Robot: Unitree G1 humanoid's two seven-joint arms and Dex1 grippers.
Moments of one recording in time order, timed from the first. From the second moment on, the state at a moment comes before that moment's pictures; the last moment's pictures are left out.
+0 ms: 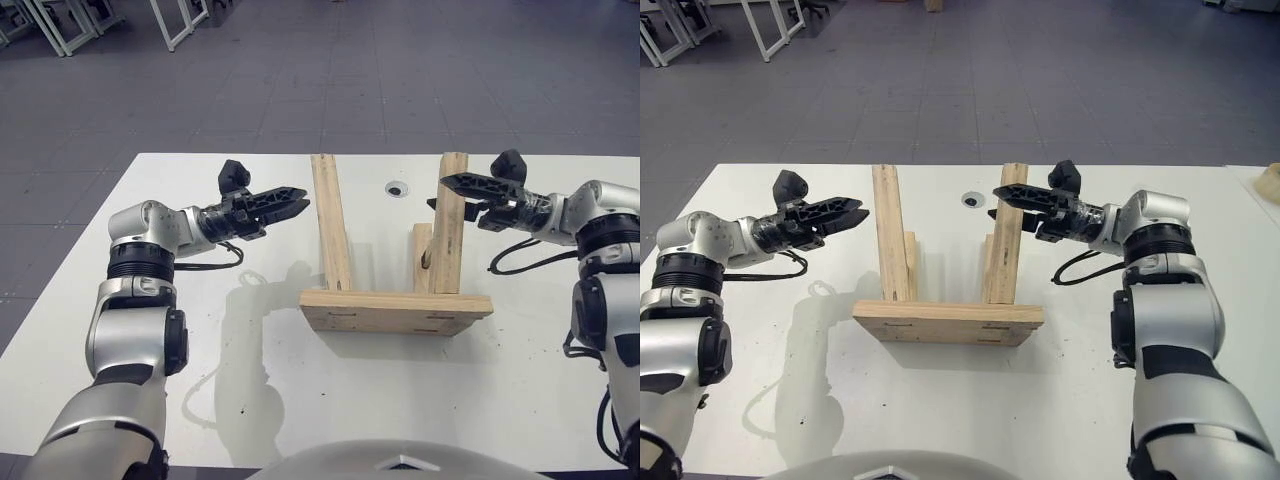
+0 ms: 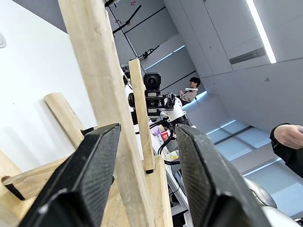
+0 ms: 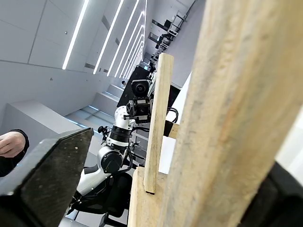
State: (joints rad) left arm -0.82 0.55 0.11 0.79 -0.67 1.17 -1.41; right arm -1.05 -0.57 0.02 1.13 0.48 1.09 1.60
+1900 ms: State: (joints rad) left arm -0.19 0.71 0.08 -0.09 -0.79 0.71 -1.36; right arm -0.27 -0.87 -0.15 -0.08 0.82 1.04 1.37
